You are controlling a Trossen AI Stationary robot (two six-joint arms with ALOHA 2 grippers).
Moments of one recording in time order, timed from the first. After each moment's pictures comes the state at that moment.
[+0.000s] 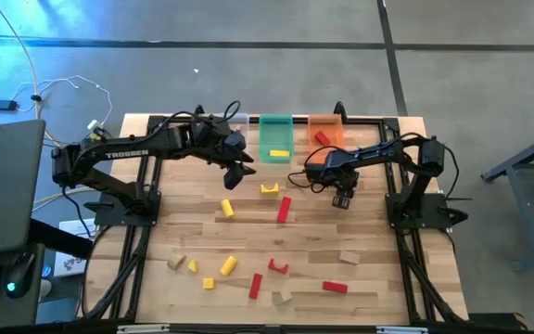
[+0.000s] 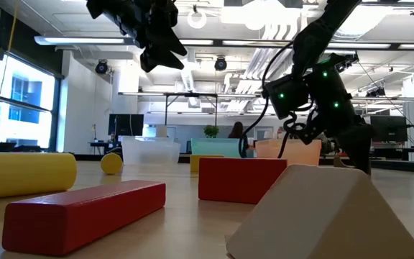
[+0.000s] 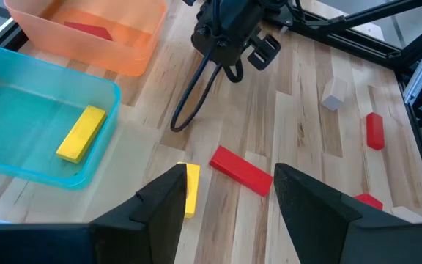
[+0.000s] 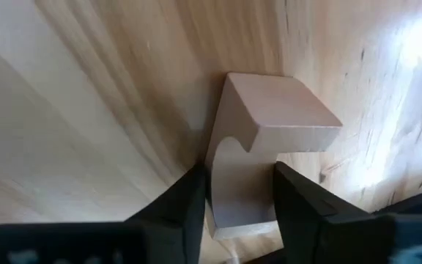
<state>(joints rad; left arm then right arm) 0.43 1.34 1.05 -0.39 0.25 -0.13 -0.27 1.79 0.95 -1.09 0.18 0.13</state>
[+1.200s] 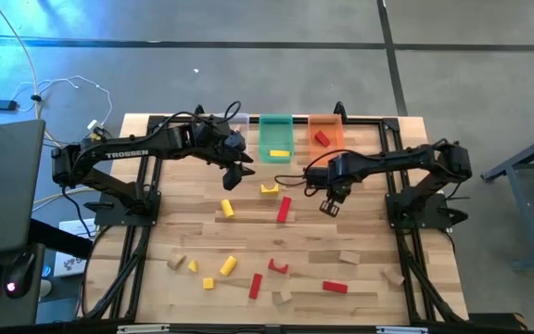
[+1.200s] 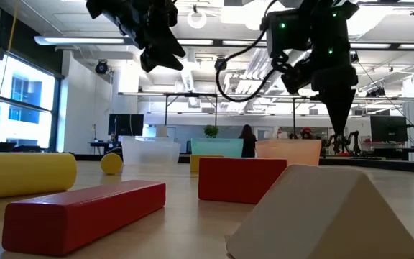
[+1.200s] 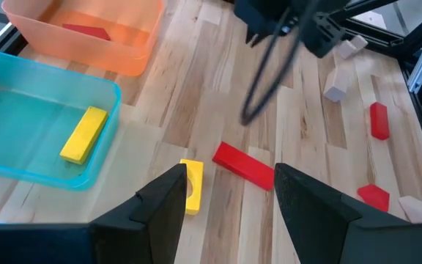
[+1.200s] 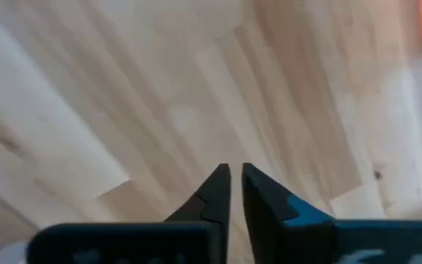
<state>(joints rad) 0.43 1.34 1.05 -0.40 0.25 -0.08 -0.07 1.58 1.08 -1.13 0.06 0.42</state>
